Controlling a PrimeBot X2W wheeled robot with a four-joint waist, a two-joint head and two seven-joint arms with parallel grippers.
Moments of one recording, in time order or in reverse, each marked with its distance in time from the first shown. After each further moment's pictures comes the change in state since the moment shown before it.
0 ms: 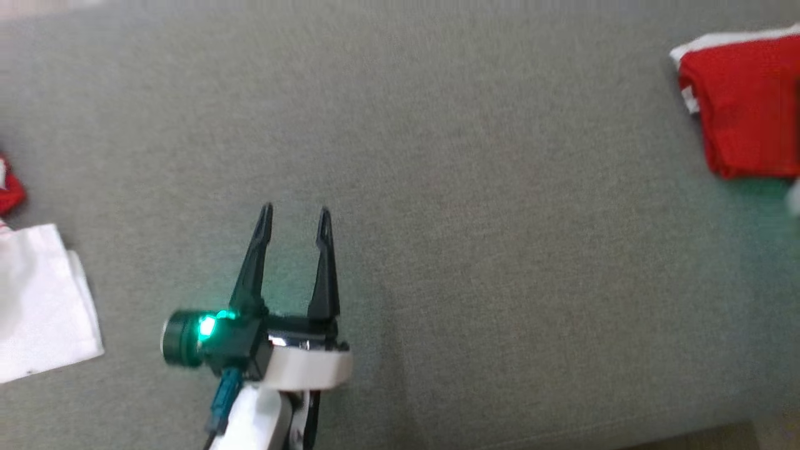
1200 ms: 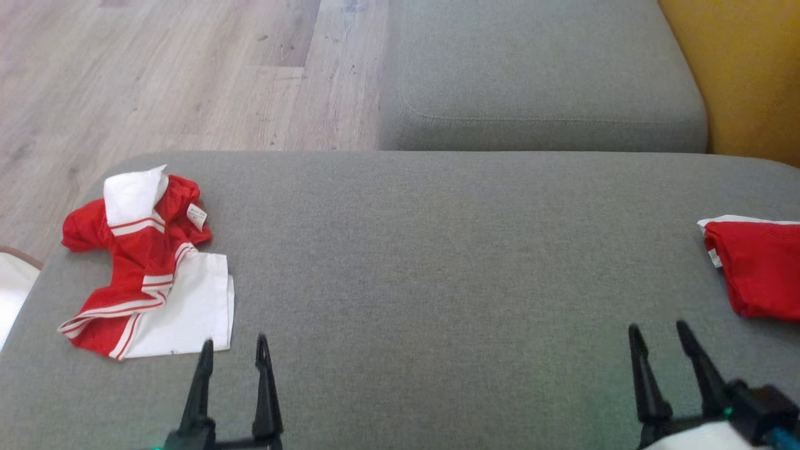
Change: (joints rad) left arm 0.342 0.003 0.176 -0.004 0.028 -0.035 0.000; right arm 0.930 0.458 -0.293 -0.748 -0.195 0.000 -0.060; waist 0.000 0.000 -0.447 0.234
